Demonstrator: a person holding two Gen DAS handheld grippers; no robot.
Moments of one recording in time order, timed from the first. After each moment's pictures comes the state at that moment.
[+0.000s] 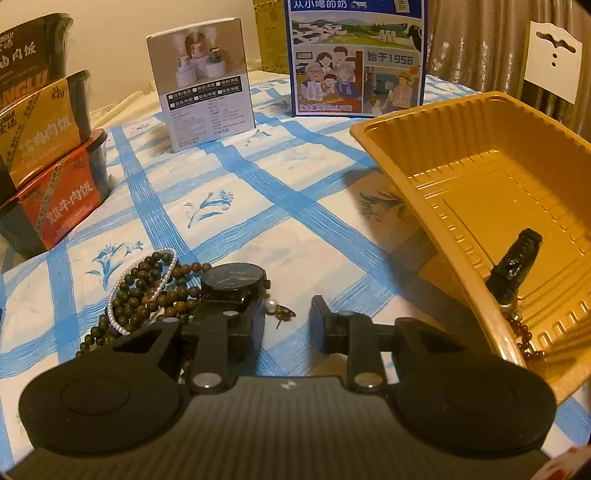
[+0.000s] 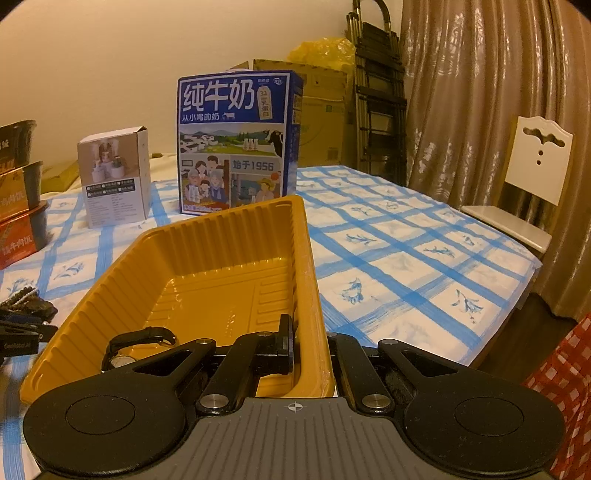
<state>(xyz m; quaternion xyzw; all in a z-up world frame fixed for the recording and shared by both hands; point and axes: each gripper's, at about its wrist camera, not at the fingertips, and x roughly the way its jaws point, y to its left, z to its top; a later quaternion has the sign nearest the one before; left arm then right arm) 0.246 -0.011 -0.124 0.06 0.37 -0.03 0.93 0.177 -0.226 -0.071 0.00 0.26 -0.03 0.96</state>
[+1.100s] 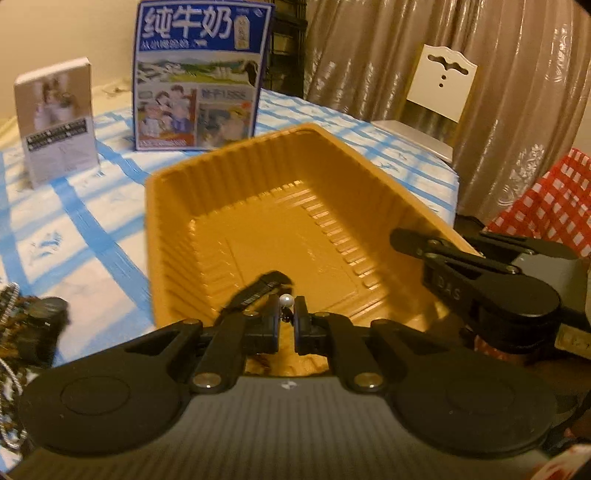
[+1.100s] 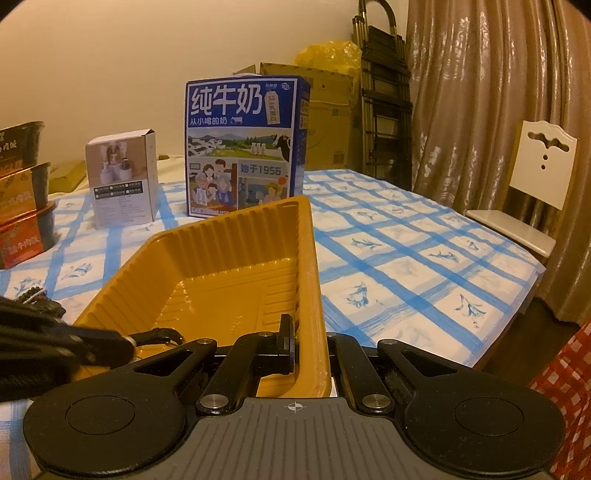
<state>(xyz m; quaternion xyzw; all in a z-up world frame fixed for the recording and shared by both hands) 0.208 -0.112 -0.072 -0.01 0.36 -0.23 0.91 0.173 -0.224 -0.065 0.00 0.26 -0.02 0.97</state>
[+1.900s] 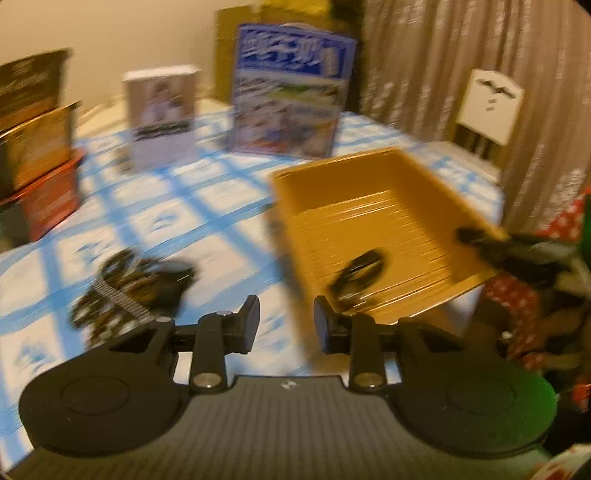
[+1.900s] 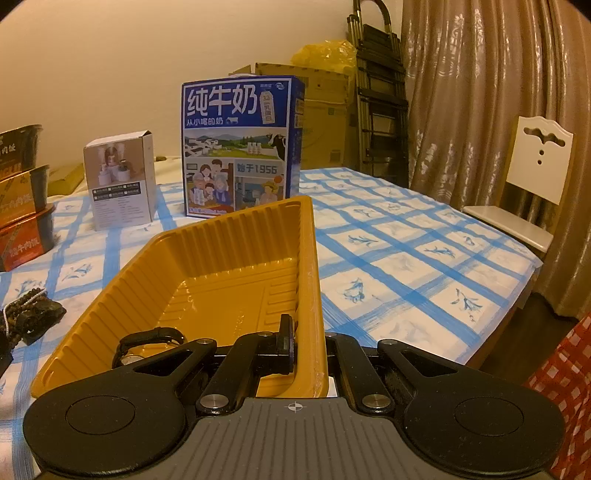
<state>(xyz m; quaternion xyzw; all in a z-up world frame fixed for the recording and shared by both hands) 0.148 -0.014 -0.052 -0.01 0.35 -0.12 0.93 0.166 -0.225 -0.062 0.00 0.26 -0.03 0.96</state>
